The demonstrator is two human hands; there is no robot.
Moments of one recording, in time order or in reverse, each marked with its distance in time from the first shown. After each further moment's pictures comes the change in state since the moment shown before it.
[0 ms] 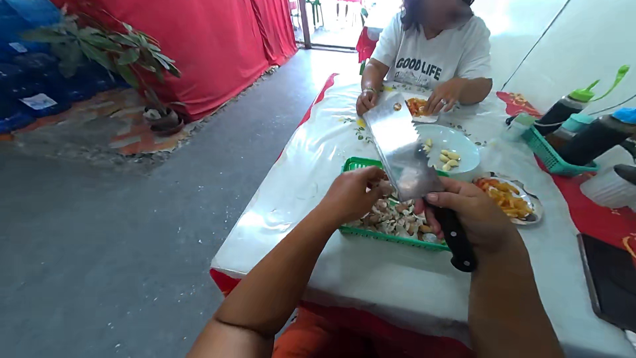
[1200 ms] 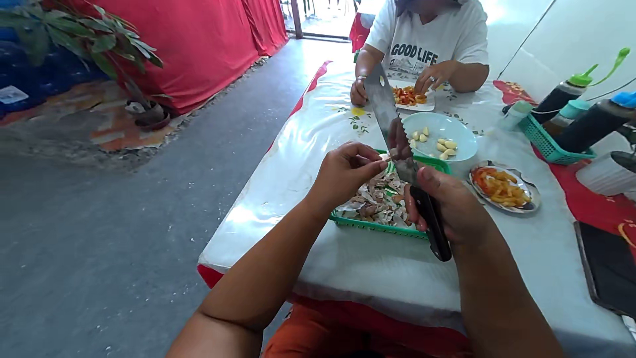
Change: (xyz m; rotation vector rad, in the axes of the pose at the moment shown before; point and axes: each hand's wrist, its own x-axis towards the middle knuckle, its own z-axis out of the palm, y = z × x) left_hand 0.005 -0.006 0.000 -0.531 0.235 0.079; right_hand 0.009 0.011 0.027 0.010 0.010 -0.049
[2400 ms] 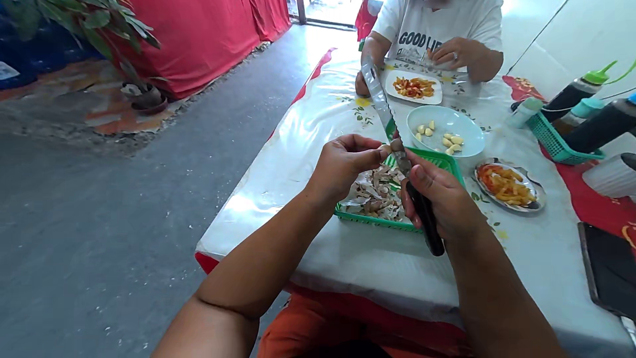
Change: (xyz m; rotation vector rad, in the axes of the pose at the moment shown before) left_hand 0.000 0.012 0.007 -0.419 0.178 -0.306; right_hand 0.005 0.005 0.018 -0.088 0.071 -0.024
